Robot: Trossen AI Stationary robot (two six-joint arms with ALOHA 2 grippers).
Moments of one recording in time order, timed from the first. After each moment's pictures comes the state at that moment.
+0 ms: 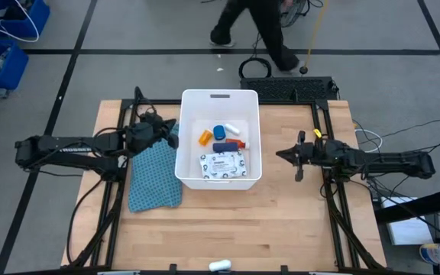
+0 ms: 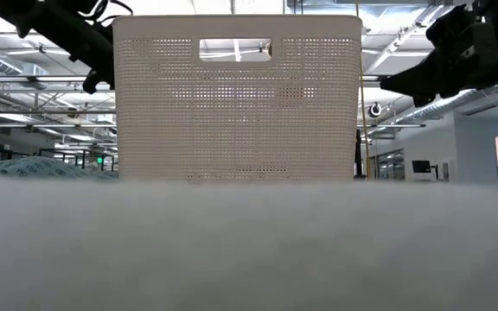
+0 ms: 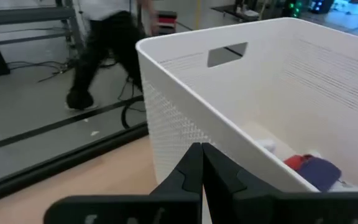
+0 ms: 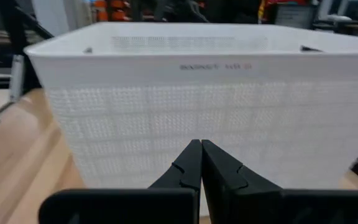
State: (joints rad) left arm 0.18 0.90 0.55 -0.09 -0.62 -0.39; right arm -0.08 0.36 0.12 0.13 0.07 0.00
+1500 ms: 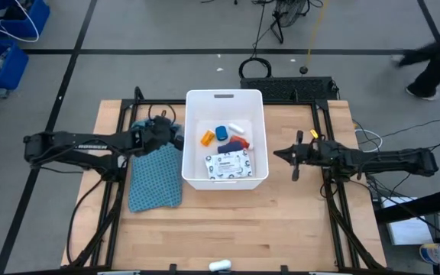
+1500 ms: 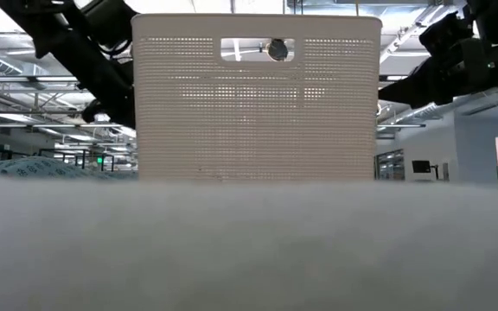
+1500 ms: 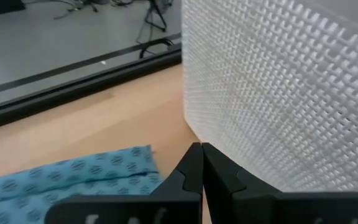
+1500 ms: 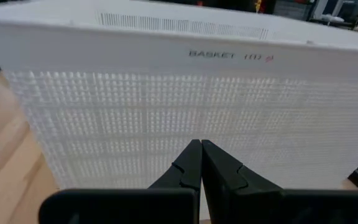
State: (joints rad) left arm 0.24 1.09 0.55 -0.15 -0.56 -0.57; right arm -0.08 0.45 0.12 0.17 0.11 -0.07
